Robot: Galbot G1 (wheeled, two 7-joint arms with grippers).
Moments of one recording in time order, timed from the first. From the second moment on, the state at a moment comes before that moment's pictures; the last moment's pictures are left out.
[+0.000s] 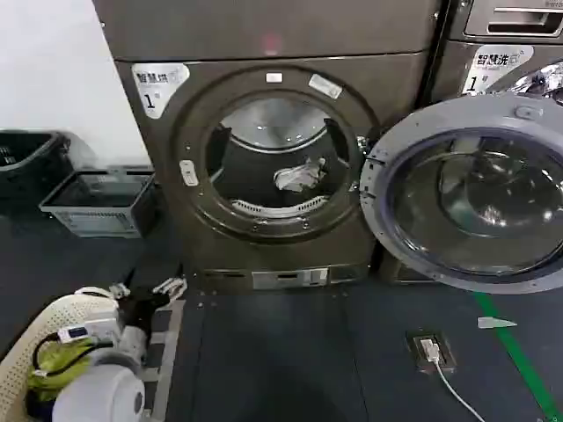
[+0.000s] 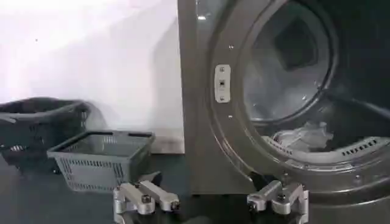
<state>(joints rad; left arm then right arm) 1.31 -1.49 -0.62 -2.31 -0.06 0.74 -0.06 -1.59 0.90 2.23 1.74 0.33 -0.29 -0.22</state>
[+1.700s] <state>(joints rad) 1.31 -1.49 -0.61 -2.32 -0.08 0.74 -0.06 -1.58 0.93 2.19 1.72 0.35 -0.23 -0.13</state>
